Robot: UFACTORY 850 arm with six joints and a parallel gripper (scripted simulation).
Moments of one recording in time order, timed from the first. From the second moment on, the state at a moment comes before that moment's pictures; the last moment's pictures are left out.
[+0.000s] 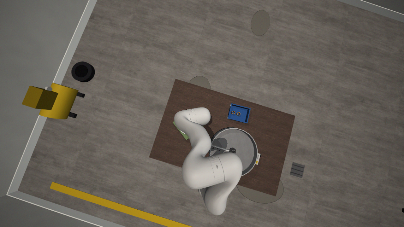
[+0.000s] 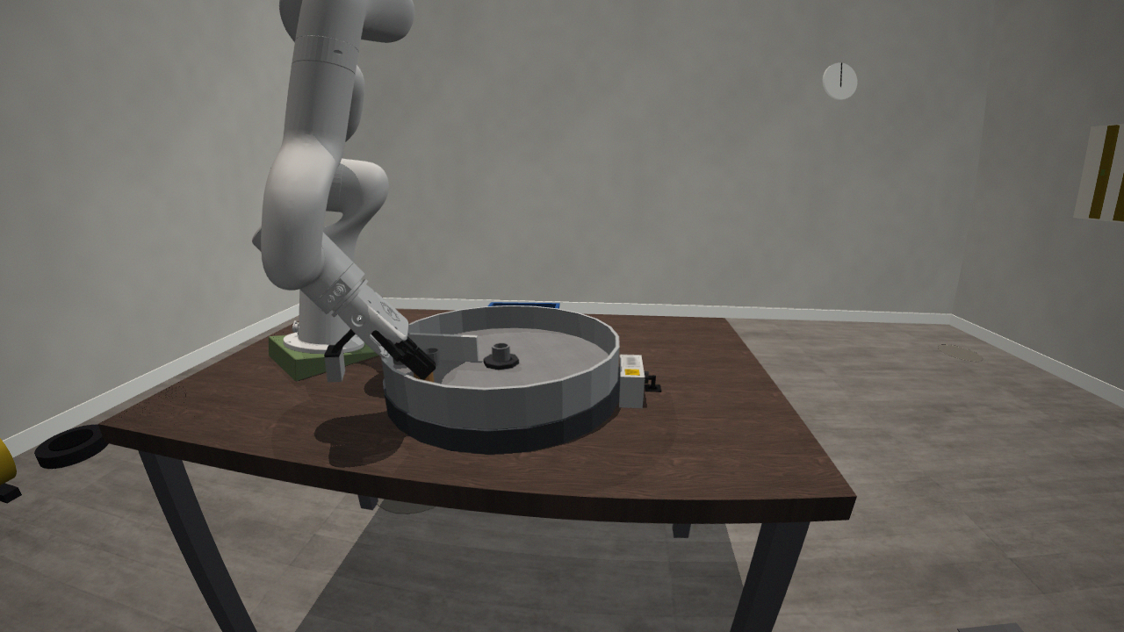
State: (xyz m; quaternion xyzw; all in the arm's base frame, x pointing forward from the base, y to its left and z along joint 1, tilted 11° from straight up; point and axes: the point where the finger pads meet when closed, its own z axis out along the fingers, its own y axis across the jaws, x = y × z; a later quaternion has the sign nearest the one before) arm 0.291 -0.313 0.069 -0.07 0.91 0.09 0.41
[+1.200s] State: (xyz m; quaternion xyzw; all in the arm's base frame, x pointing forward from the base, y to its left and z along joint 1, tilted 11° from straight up) arm 0.336 -0.352 0.069 -0.07 0.91 0.09 0.41
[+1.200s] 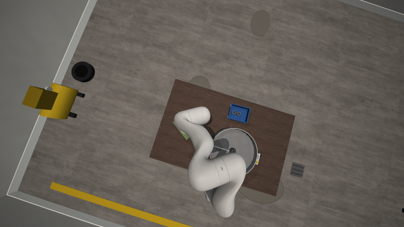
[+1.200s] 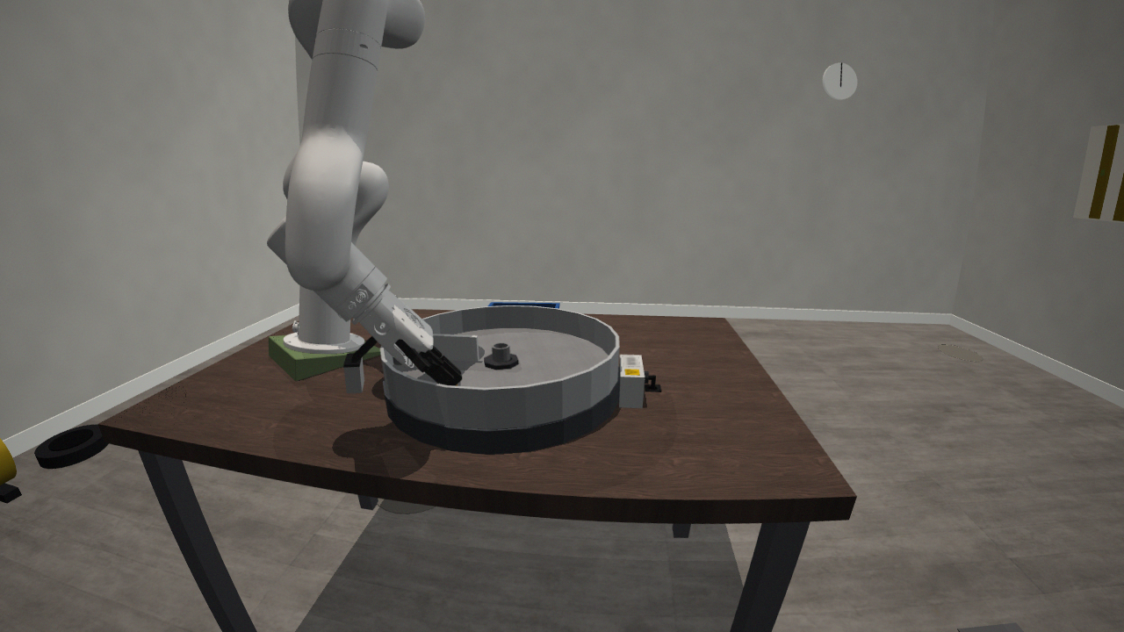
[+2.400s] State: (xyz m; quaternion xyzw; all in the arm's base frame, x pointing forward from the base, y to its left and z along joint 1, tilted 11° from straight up) arm 0.319 -0.348 0.128 -0.22 0.90 0.07 0.37
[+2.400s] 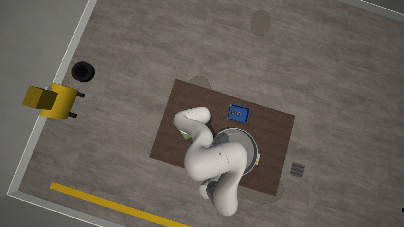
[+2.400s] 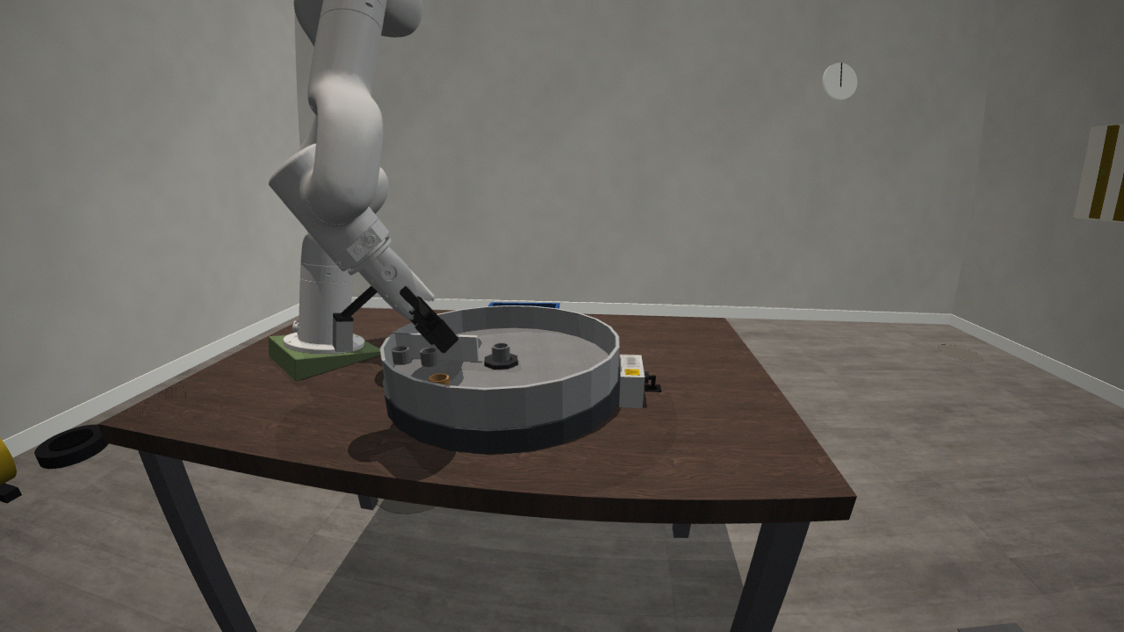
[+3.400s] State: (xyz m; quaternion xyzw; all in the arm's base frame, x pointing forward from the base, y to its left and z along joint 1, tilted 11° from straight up) arm 0.292 -0.308 0.128 -0.63 0.75 0.02 0.22
